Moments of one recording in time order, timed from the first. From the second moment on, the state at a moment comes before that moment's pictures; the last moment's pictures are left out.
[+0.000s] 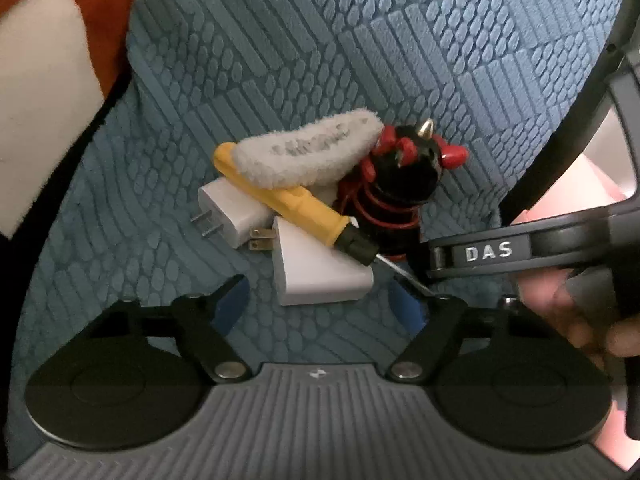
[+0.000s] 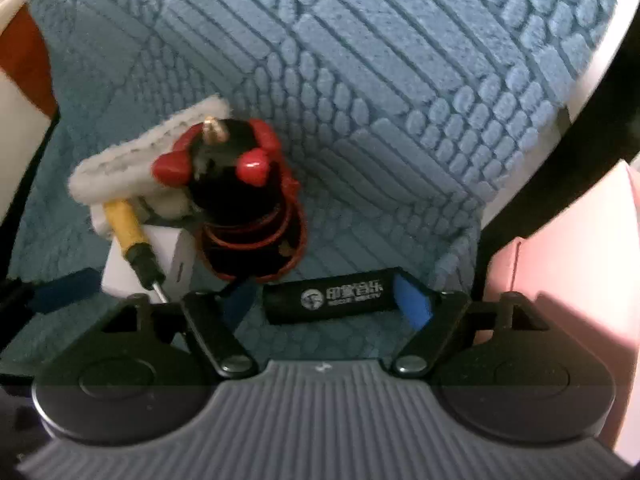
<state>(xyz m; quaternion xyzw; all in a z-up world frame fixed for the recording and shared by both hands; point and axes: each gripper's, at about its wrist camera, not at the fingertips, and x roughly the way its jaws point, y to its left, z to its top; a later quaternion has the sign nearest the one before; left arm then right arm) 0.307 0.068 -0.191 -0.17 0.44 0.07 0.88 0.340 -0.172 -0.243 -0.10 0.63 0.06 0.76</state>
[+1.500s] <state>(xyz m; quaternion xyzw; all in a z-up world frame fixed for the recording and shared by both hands) 0.177 0.076 -0.141 -0.18 0.44 0.12 0.87 0.195 -0.155 -0.210 0.01 0.64 0.02 0.77</state>
